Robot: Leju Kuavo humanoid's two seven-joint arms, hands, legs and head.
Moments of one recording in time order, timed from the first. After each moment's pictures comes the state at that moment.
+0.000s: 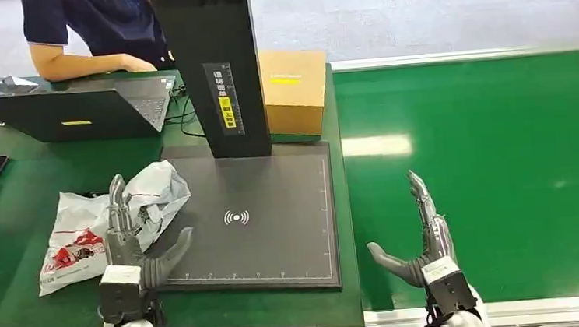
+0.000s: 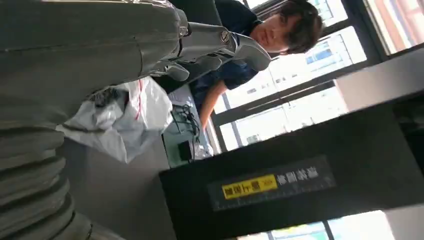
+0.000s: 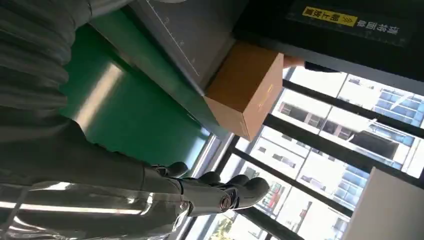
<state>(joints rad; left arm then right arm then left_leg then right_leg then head) 0.02 -0.21 -0.13 -1.55 -0.43 0.29 -0.65 0.09 0.20 -0.11 -1.67 0.38 0.02 -0.53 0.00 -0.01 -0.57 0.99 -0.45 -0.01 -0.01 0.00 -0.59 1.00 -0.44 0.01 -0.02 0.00</state>
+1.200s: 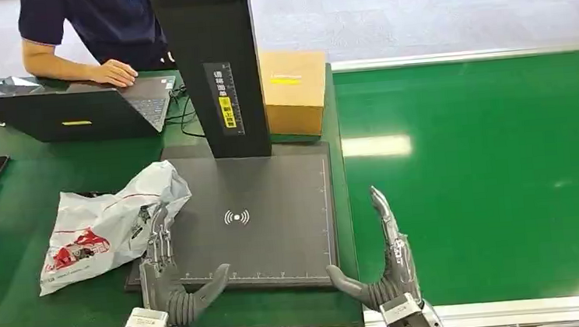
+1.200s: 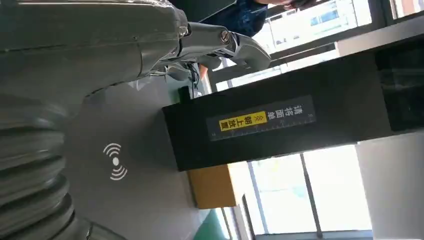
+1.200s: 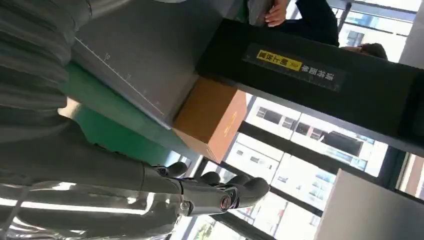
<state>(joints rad) 0.16 -0.26 -0.24 -1.61 -0.40 0.23 -0.70 0.16 0.20 0.18 -1.70 0.37 -0.23 -0.55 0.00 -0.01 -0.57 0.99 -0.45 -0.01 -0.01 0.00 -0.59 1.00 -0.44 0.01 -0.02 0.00</state>
